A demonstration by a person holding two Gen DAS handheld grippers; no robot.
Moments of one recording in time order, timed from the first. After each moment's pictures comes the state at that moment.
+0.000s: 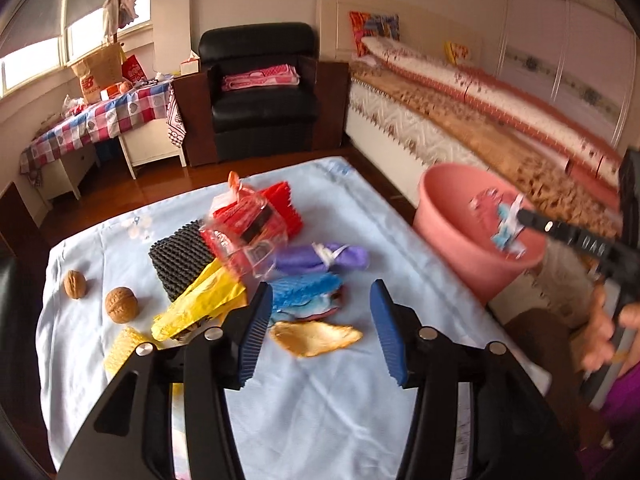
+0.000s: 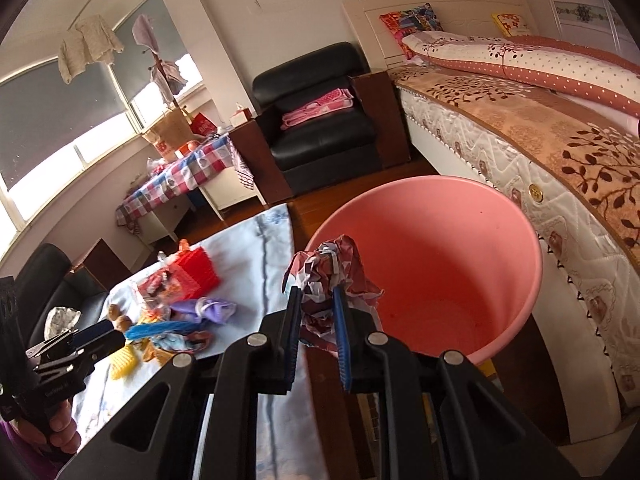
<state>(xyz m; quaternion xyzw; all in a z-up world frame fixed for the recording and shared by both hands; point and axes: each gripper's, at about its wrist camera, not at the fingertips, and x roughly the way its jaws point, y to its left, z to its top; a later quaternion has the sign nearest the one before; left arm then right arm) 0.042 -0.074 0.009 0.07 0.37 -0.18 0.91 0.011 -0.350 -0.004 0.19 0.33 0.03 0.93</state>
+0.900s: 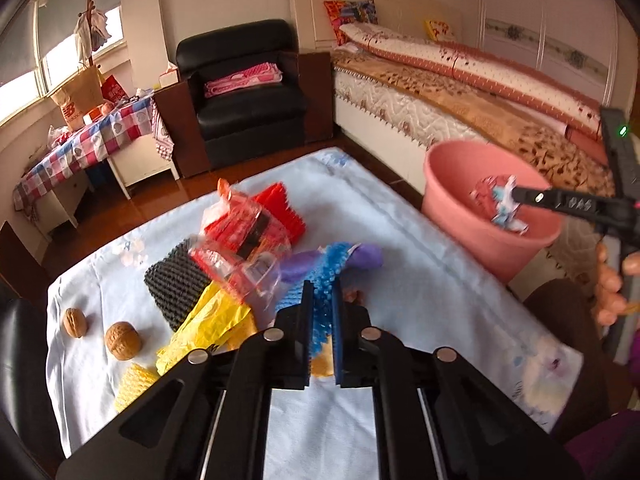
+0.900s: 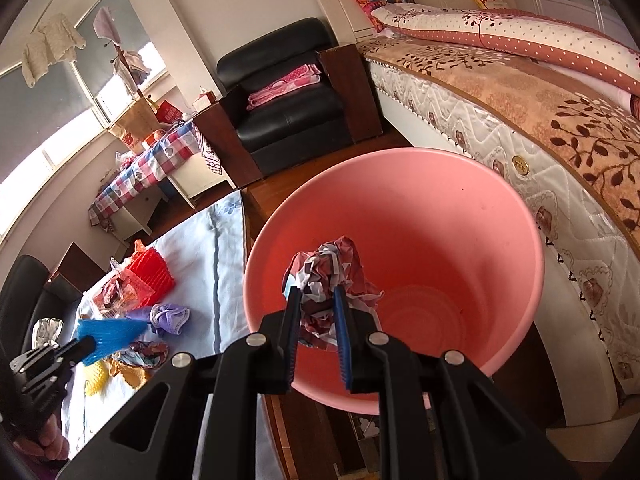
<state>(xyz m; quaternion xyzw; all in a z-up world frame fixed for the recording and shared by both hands) 0.060 -0.080 -0.002 0.11 0.37 -0.21 0.90 0.049 -0.365 -0.033 0.21 0.37 -0.01 0.90</state>
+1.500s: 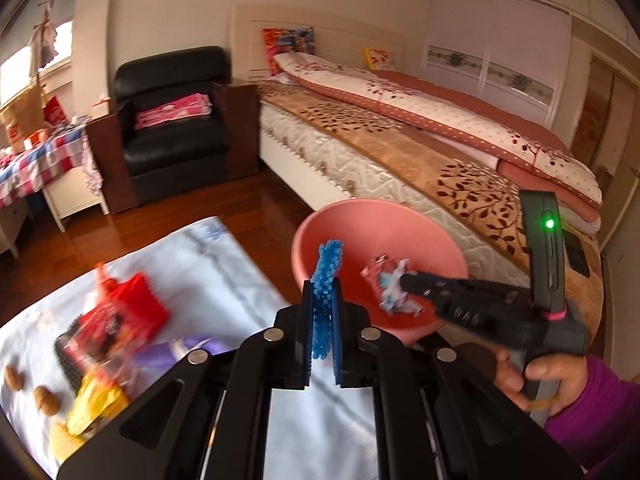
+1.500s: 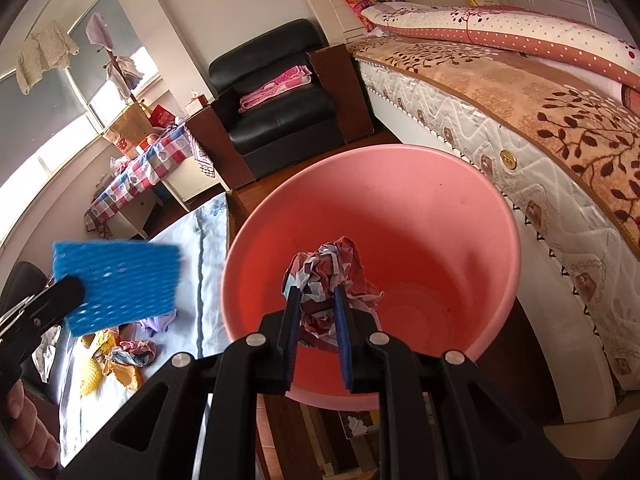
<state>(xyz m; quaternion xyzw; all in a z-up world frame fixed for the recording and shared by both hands) 0.066 -0.197 0.033 0.07 0.33 -0.33 0.88 0.041 -0.384 -0.040 0.22 0.37 -0.03 0.90</state>
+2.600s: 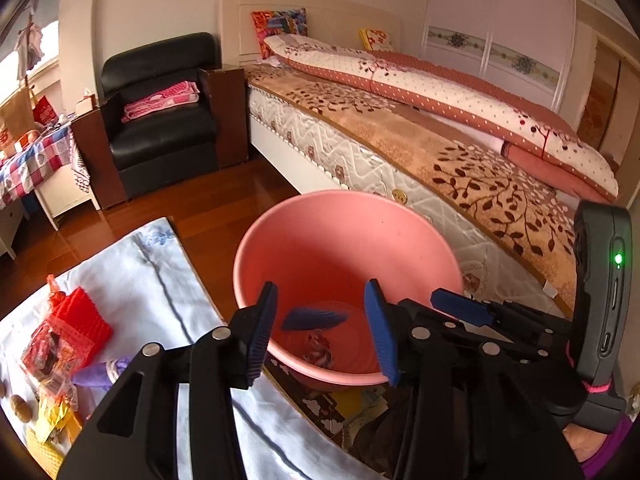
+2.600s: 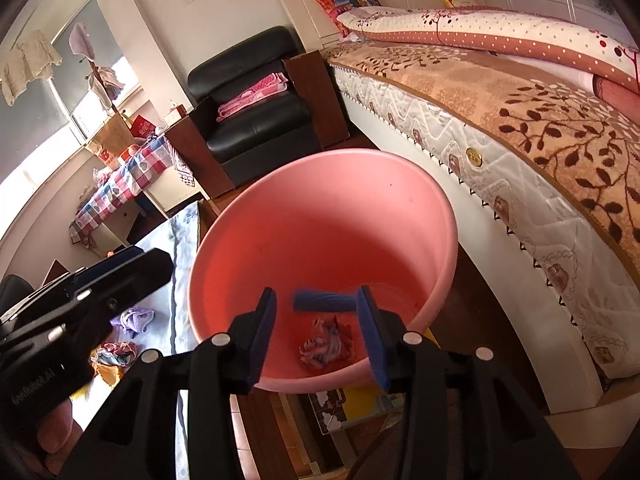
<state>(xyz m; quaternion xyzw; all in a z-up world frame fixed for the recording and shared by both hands) 0.078 -0.265 0.010 0.08 0.36 -0.31 0.88 0.018 -0.404 -0.036 0.22 0.37 -0.06 0.90</state>
